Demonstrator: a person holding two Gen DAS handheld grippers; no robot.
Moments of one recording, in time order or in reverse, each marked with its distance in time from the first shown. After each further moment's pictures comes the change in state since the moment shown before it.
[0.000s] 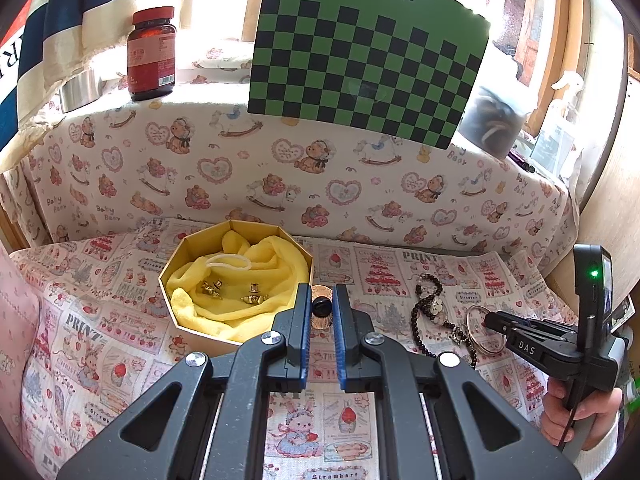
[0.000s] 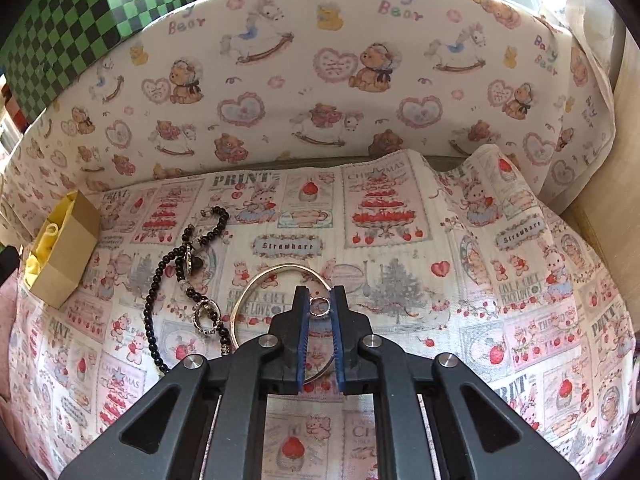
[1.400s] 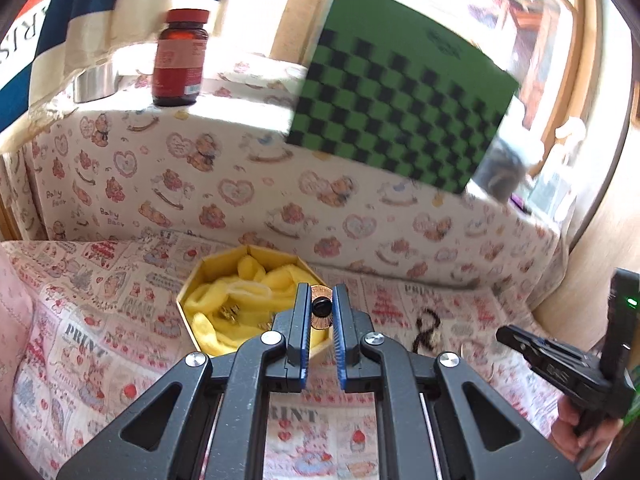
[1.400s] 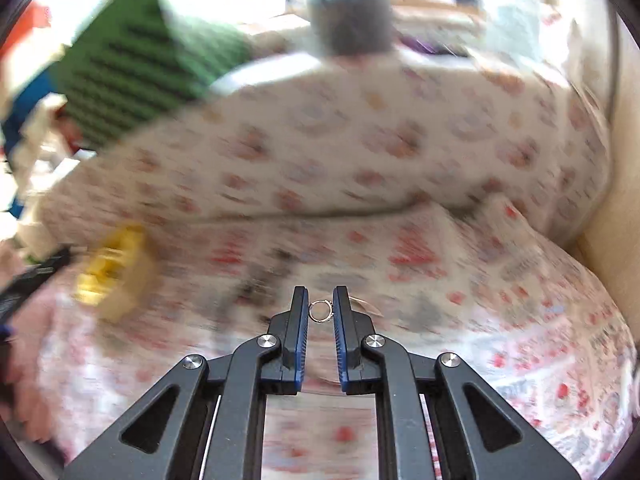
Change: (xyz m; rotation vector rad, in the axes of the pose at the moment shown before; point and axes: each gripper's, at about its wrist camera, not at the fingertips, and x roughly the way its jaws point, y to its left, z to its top) left arm -0.009 0.039 0.016 -0.108 -0.080 -0.072; right arm -0.058 0.019 0.003 -0.028 -0.166 0.160
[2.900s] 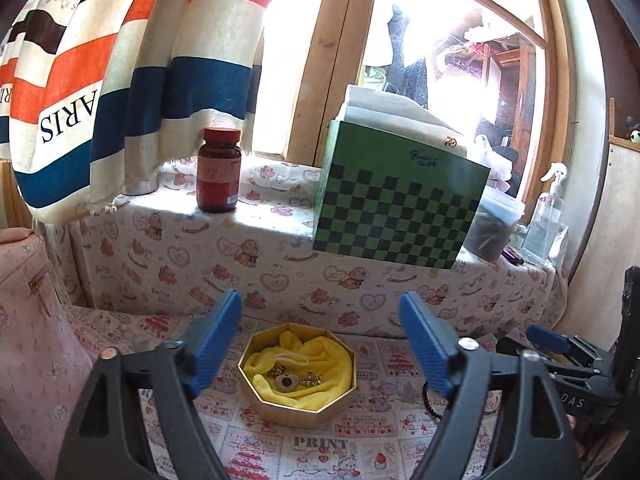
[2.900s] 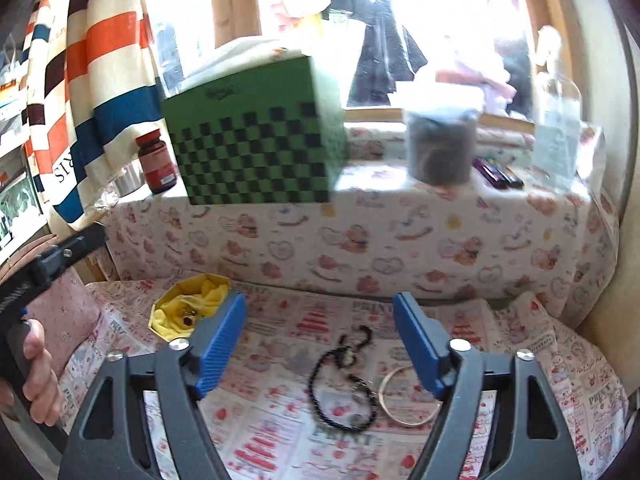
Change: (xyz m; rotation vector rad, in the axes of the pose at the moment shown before) left arm -0.075 -0.004 0.013 0.088 -0.254 0.068; right arm -0.041 0.047 0.004 -0.113 -0.246 0.059
